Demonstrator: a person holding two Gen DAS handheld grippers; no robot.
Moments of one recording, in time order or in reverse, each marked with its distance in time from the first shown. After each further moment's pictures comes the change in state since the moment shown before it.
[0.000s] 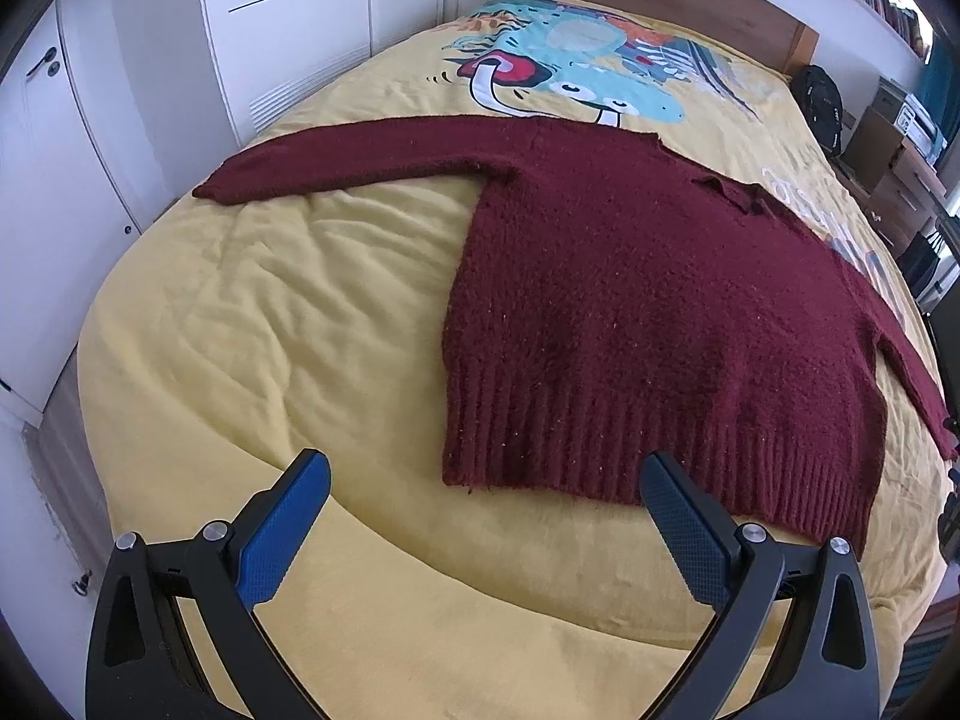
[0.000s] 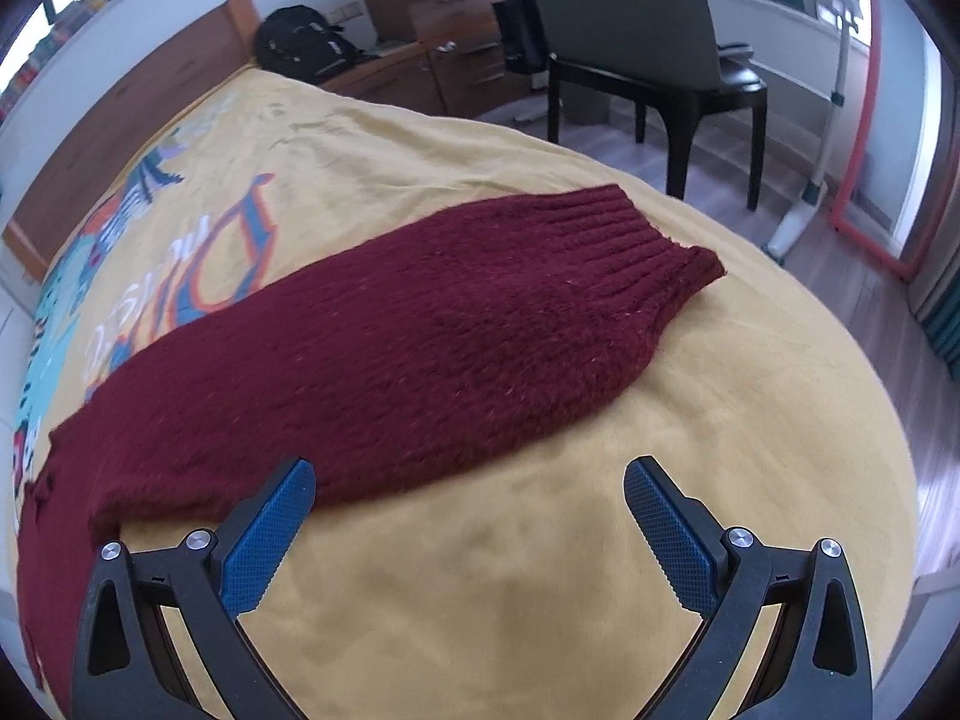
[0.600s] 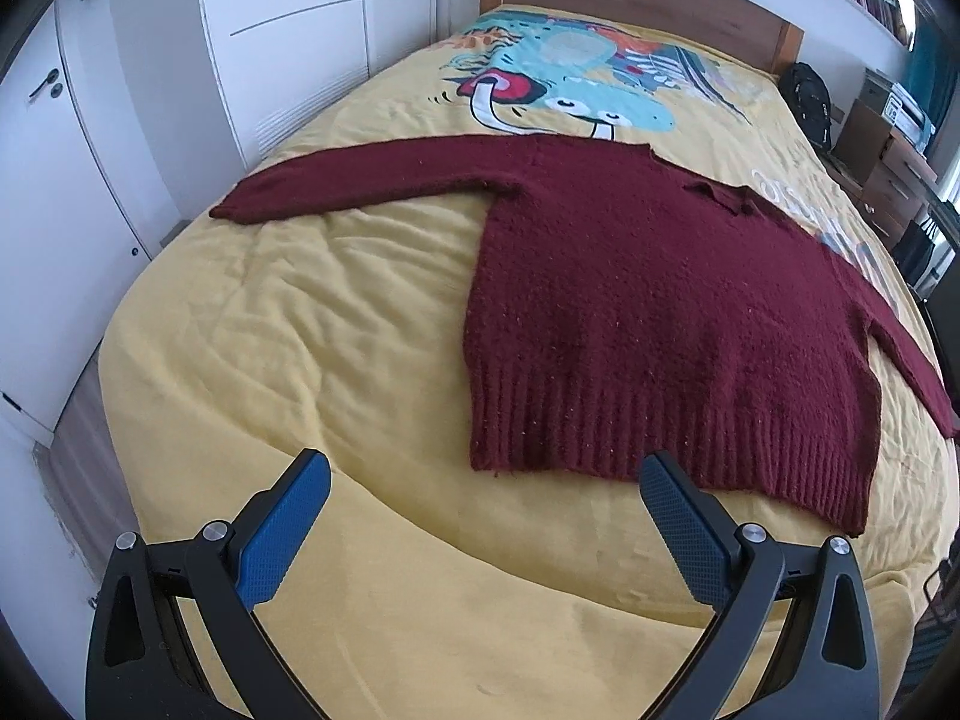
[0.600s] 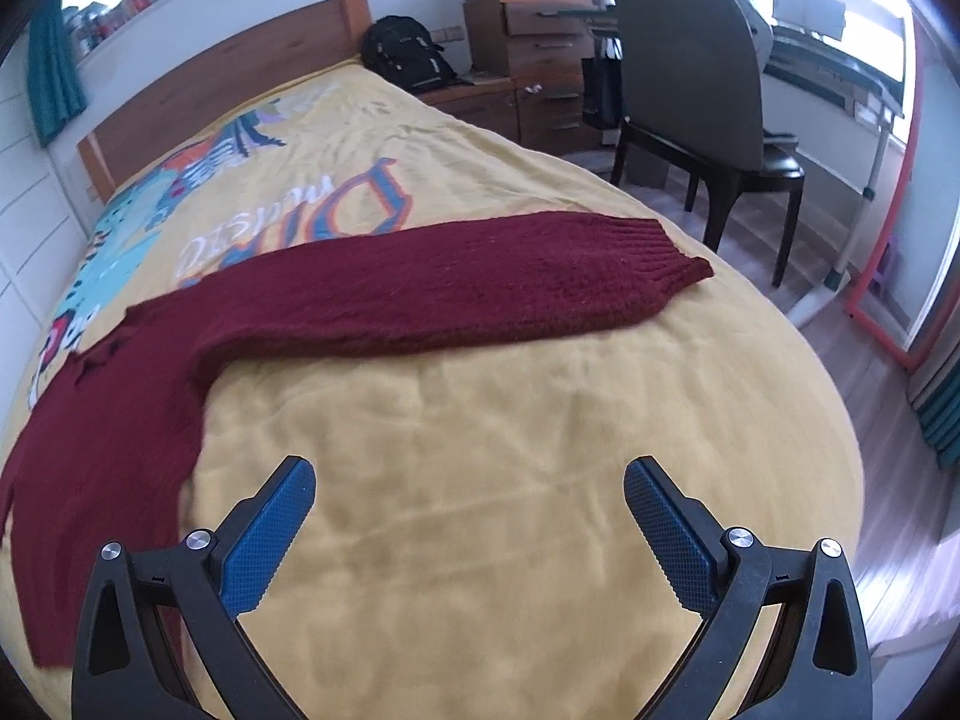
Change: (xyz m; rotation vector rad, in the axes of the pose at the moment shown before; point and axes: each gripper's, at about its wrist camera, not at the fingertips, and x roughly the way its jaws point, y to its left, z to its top) left arm -0.025 0.009 -0.009 0.037 -0.037 0.006; right arm -0.093 0.035 -0.079 -0.212 -0.085 0.045
